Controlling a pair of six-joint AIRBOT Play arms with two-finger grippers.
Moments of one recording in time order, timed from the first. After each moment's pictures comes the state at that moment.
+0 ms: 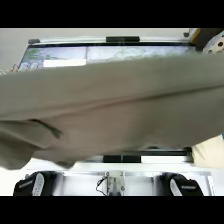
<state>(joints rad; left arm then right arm) 0.43 -0.46 1.78 1.41 -1.45 -1.64 -0.06 -0.63 1.79 -1.43 1.47 1.54</state>
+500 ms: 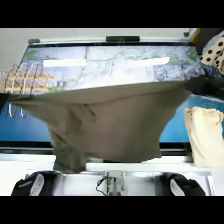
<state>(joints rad) 0.37 -0.64 1.05 1.06 -1.14 -1.45 -0.06 -0.92 1.25 -1.43 1.11 1.61</state>
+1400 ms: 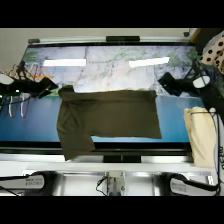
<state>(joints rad) 0.26 -1.48 1.33 0.97 -1.10 -1.44 -0.15 -1.39 1.20 -0.94 0.81 1.61</state>
